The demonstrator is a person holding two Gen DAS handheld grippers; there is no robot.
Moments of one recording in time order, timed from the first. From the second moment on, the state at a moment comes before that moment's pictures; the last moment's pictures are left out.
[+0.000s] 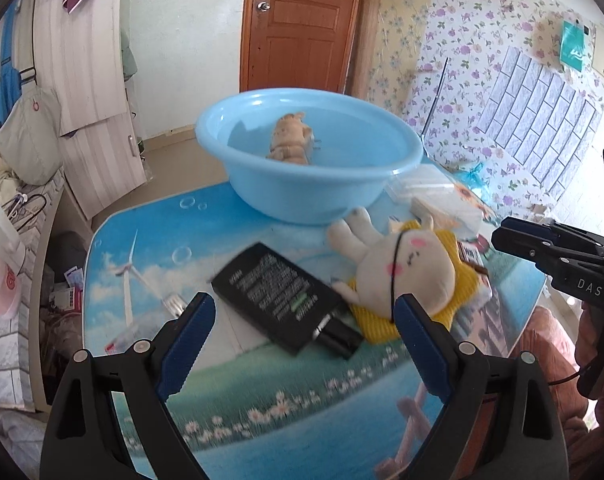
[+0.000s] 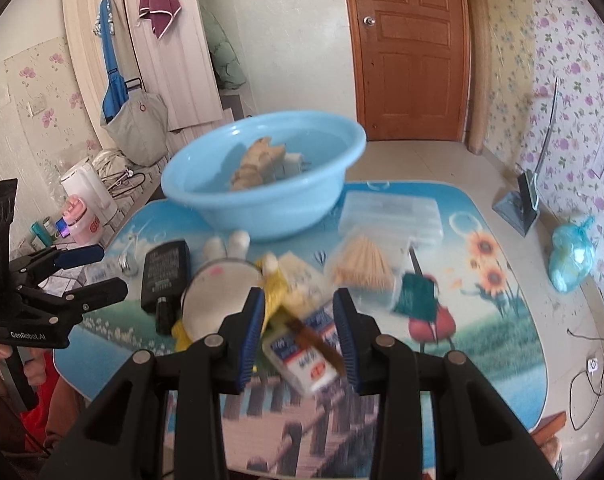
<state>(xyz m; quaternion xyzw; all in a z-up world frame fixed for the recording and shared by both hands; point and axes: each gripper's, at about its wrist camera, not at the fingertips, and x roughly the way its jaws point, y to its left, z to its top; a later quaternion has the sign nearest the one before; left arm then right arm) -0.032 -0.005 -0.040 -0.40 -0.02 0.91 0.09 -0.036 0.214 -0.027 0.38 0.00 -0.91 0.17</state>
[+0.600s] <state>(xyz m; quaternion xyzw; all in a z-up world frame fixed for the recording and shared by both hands) -0.003 -0.026 -0.063 -0.42 -0.02 0.90 0.08 -0.025 0.224 -0.049 0.40 0.00 -0.90 0.15</state>
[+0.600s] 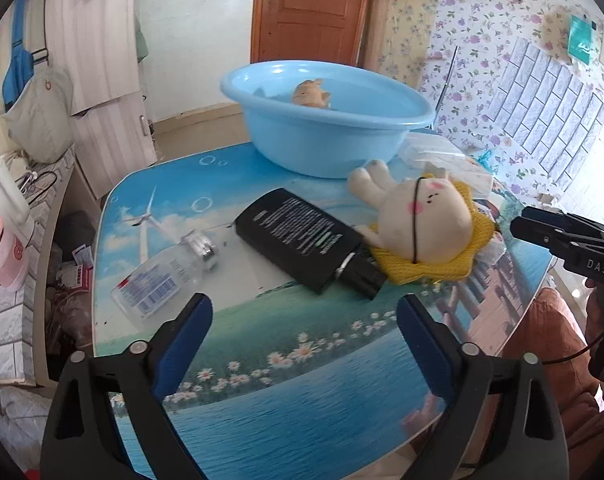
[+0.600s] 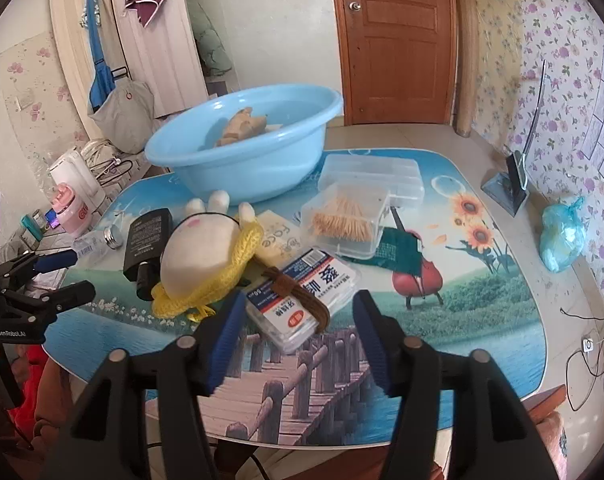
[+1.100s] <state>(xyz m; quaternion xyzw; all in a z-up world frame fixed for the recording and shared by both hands) -0.011 -0.081 -0.077 -0.43 -0.03 0.90 0.02 -0.033 0.211 -0.059 0.42 0.00 -0.90 0.13</state>
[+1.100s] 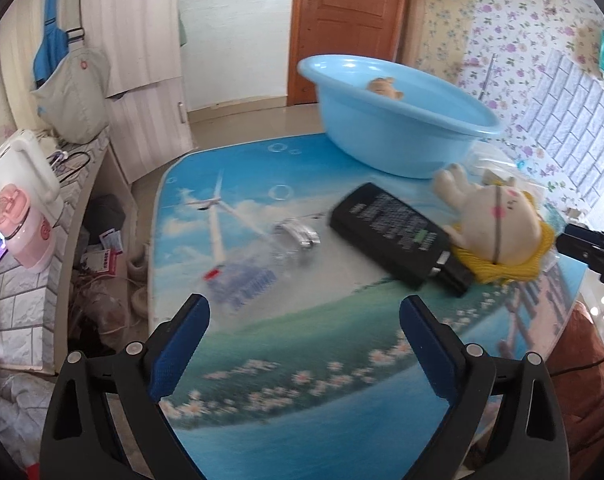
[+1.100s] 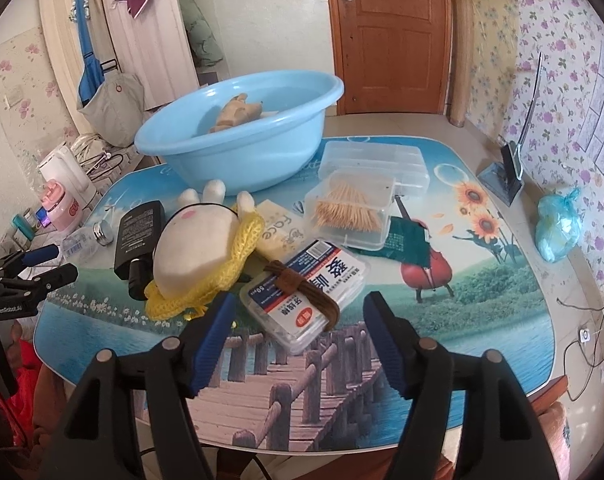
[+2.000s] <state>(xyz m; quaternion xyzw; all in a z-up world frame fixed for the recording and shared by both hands) -0.037 -0.068 -0.104 -0.46 -0.01 0.89 0.06 -0.042 0.207 -0.074 0.45 0.01 -0.89 0.10</state>
